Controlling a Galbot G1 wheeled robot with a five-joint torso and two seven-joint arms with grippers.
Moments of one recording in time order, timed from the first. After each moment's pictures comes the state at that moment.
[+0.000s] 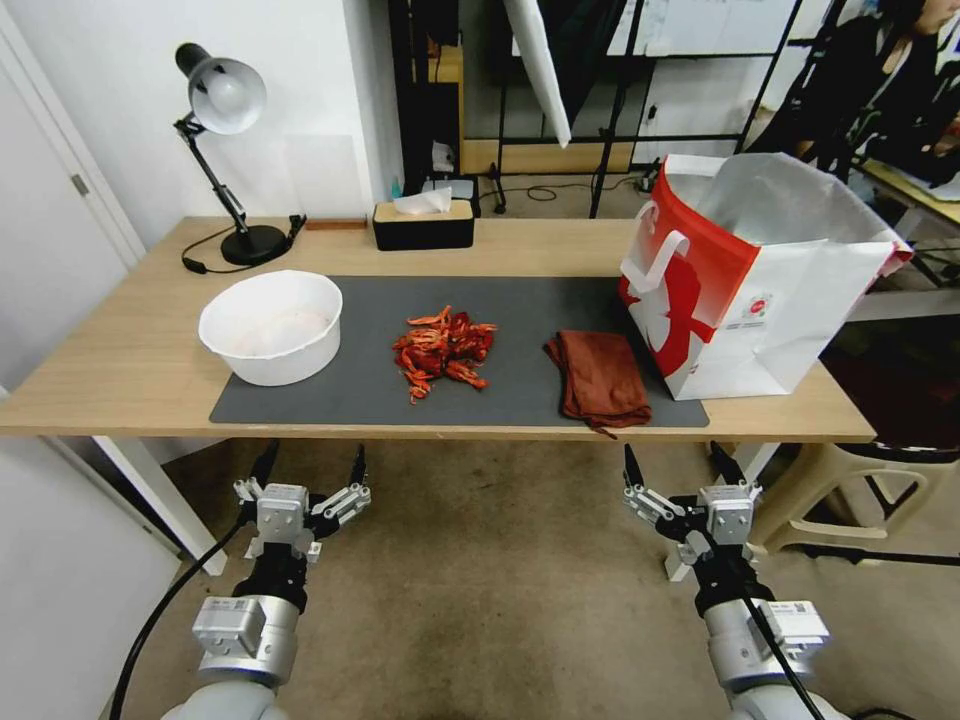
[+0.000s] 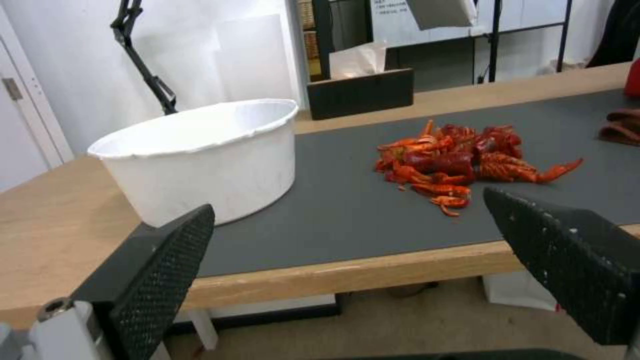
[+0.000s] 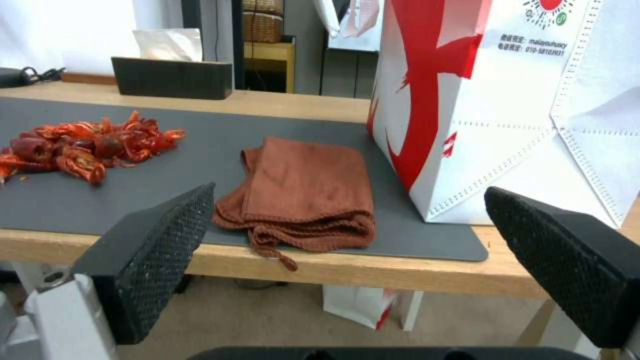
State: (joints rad) left arm 1.80 -1.50 -0.55 -2.30 0.00 0.00 0.00; right arm -1.80 1.50 0.55 2.30 0.00 0.00 0.00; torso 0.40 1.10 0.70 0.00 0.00
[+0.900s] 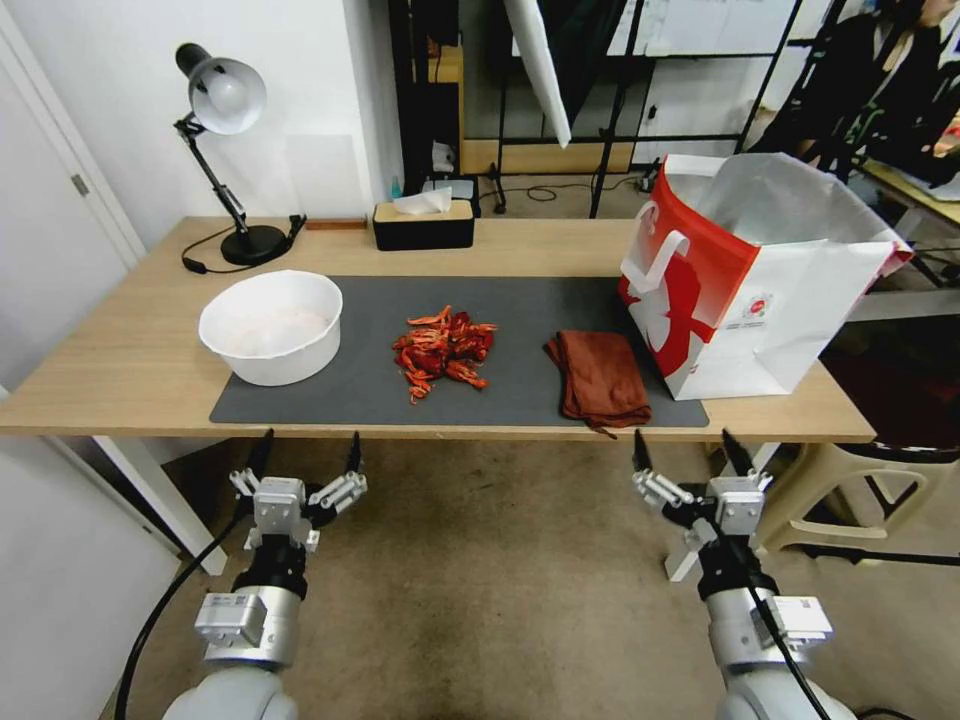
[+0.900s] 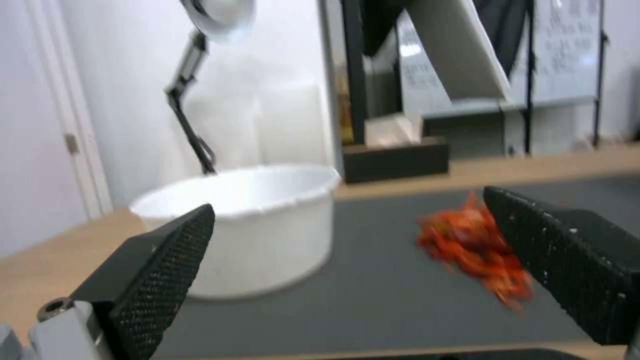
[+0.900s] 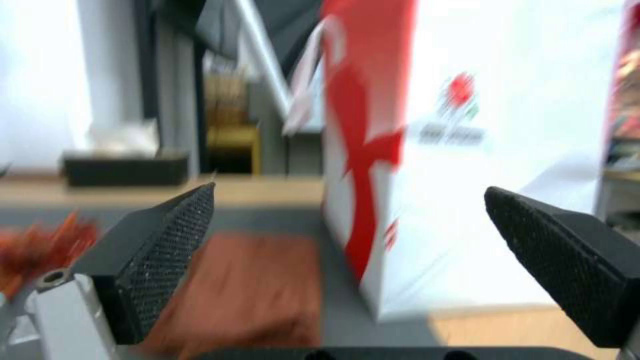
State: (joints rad) left arm 1.68 -1.41 -0.51 -2.17 -0.05 -0.24 -0.17; right arm -1.67 1.49 0.57 2.17 0.06 0.25 0.10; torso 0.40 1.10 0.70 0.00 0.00
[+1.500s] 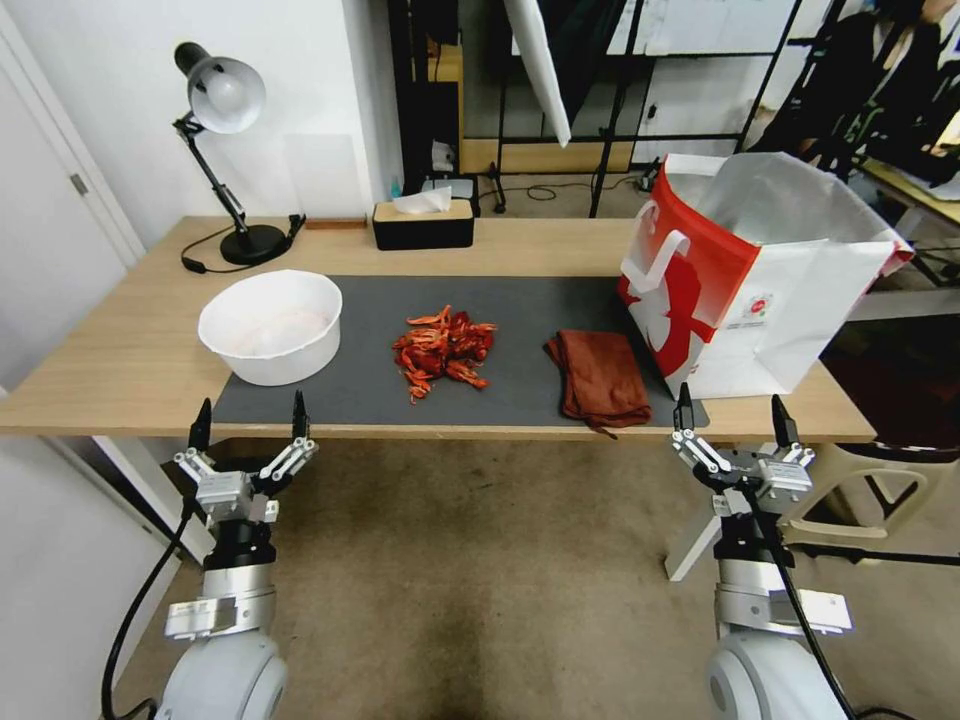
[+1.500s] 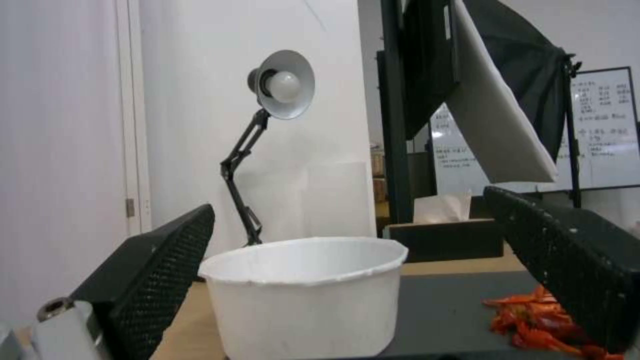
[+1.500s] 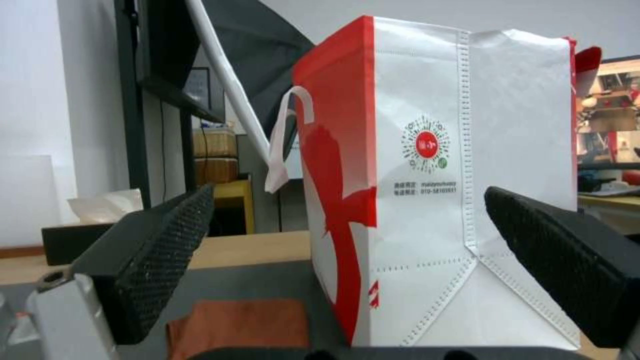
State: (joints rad) left arm 1.63 -1.22 -0.49 -2.02 -0.12 -0.56 -0.34; right arm -1.63 1.45 0.56 2.13 0.12 0.37 0.14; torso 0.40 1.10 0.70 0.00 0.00
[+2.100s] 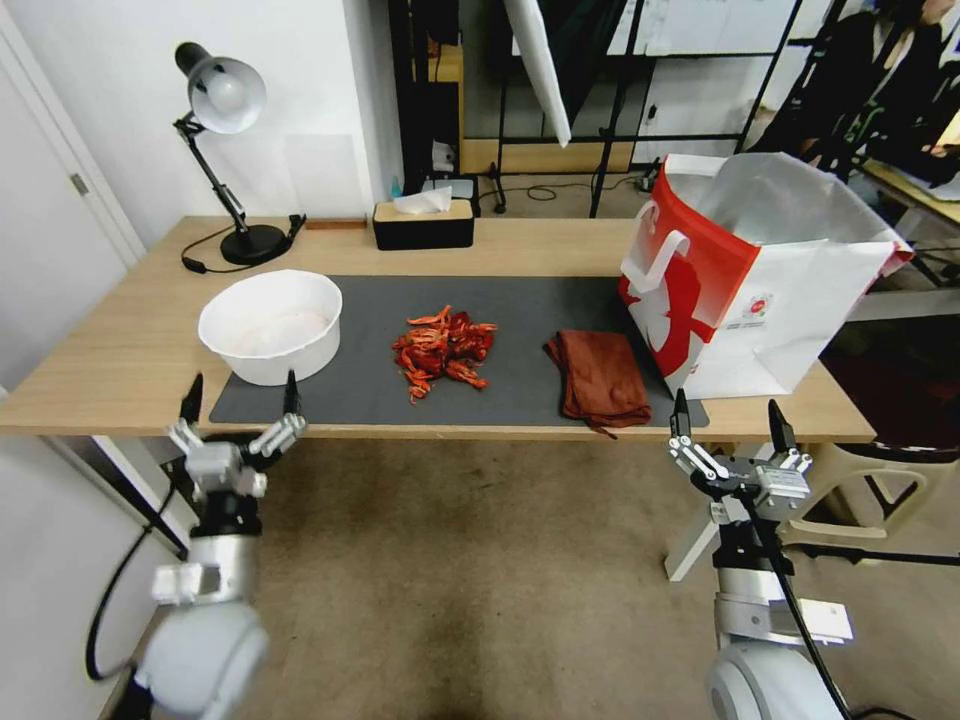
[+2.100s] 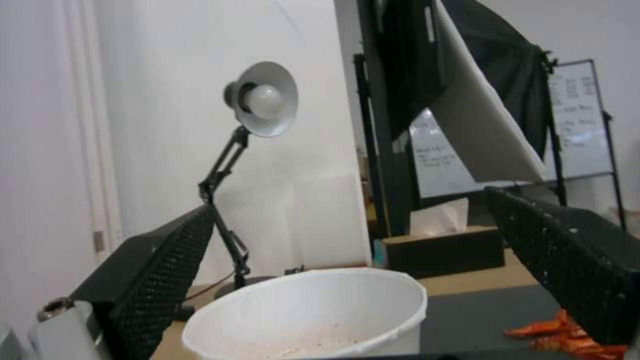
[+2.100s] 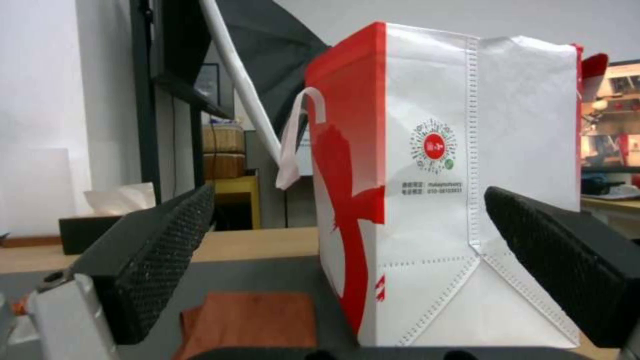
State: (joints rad) left arm 1.51 -0.97 -0.50 -2.03 -0.31 -0.43 -0.34; right arm -1.68 1.44 0.56 2.16 0.12 0.38 0.13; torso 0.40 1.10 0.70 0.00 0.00
